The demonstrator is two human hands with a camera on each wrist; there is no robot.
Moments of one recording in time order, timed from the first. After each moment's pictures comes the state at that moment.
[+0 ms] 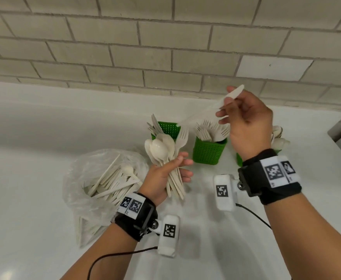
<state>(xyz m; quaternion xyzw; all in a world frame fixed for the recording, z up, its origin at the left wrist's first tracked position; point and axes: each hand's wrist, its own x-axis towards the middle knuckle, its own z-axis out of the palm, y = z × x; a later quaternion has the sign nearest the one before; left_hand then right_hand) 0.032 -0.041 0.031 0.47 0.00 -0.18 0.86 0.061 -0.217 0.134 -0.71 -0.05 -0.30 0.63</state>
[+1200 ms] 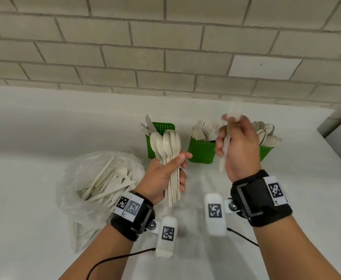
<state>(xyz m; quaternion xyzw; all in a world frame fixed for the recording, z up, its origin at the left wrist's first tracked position) 0.028 -0.045 0.046 0.51 -0.06 -0.19 0.84 0.034 -0.209 0.110 -0.58 0.08 -0.19 0.78</state>
